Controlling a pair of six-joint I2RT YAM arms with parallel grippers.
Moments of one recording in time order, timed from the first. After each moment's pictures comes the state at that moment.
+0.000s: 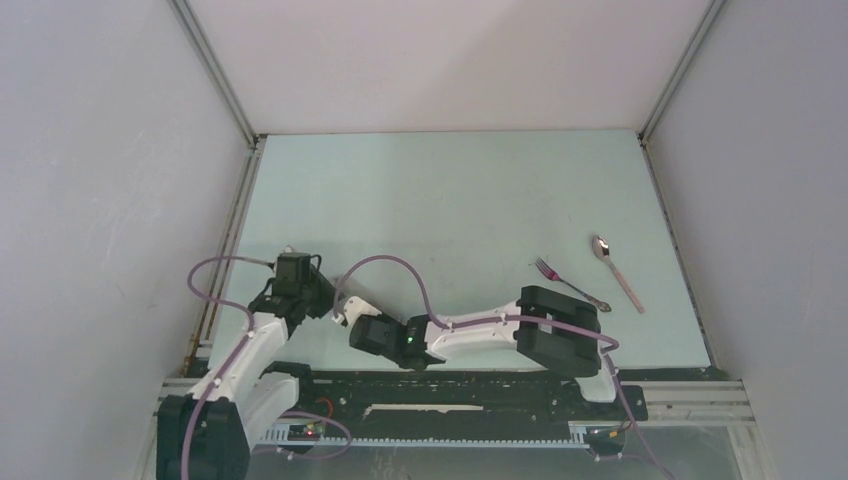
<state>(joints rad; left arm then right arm) -0.12 0.93 0.37 -0.37 0.01 -0.84 1.39 2.01 1.30 -0.25 0.44 0.18</state>
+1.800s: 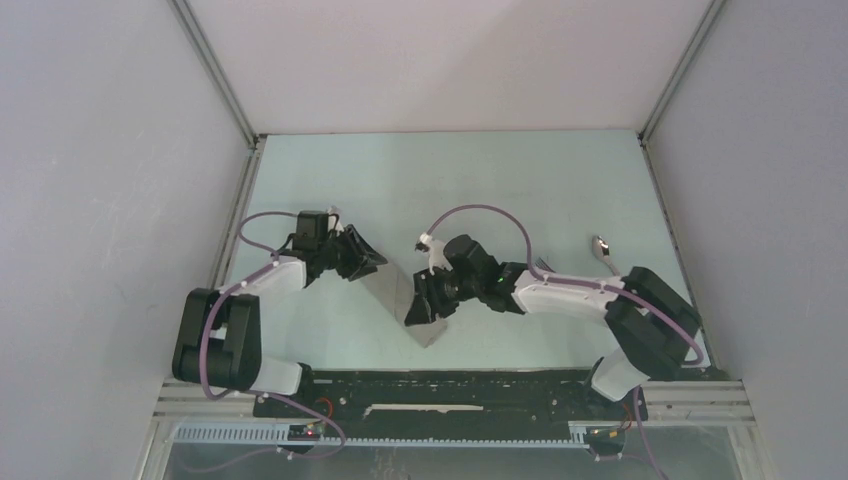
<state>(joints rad) -0.15 1.38 0.65 -0.13 0.48 -0.77 0.90 1.54 0.87 0.03 -0.48 0.59</state>
